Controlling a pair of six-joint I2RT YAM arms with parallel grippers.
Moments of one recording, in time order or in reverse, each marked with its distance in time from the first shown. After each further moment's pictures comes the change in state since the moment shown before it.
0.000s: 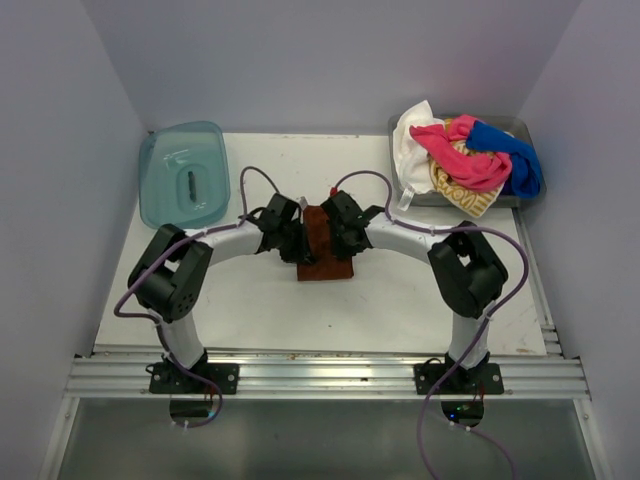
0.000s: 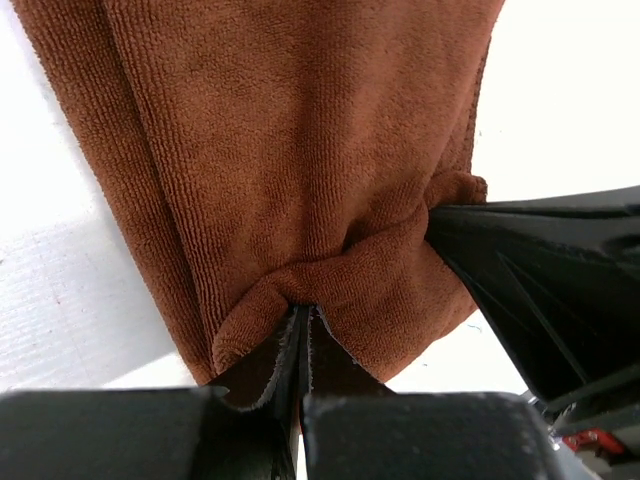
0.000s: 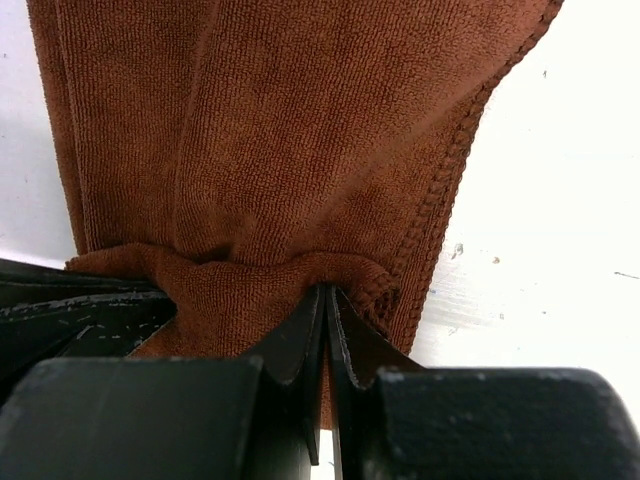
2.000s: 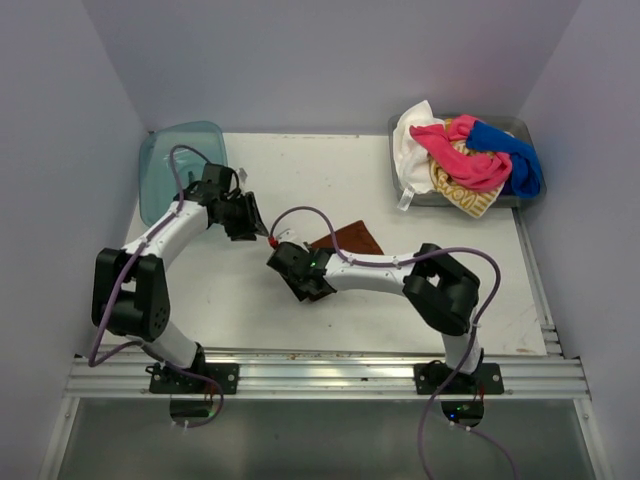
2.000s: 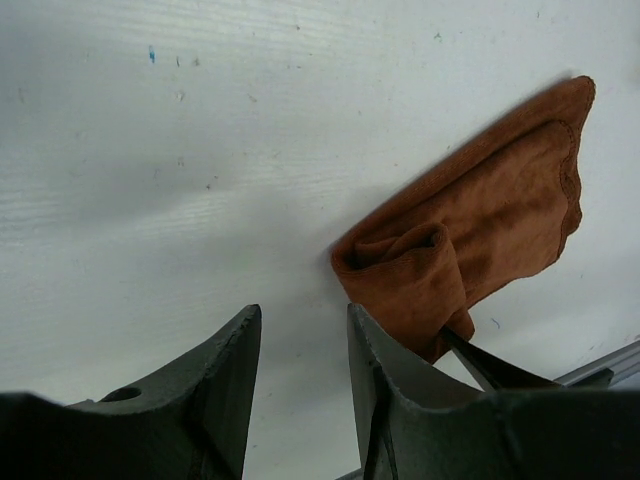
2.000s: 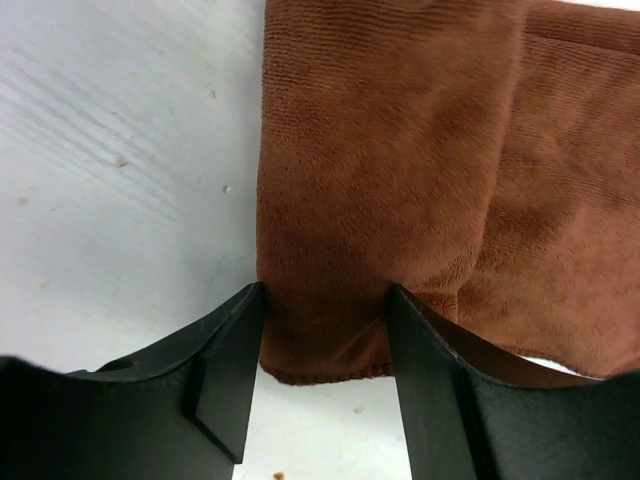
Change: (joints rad) left arm 0.358 -0.207 0.113 -0.346 0.025 0.185; right arm 0.391 0.033 0.048 -0.046 0.272 -0.187
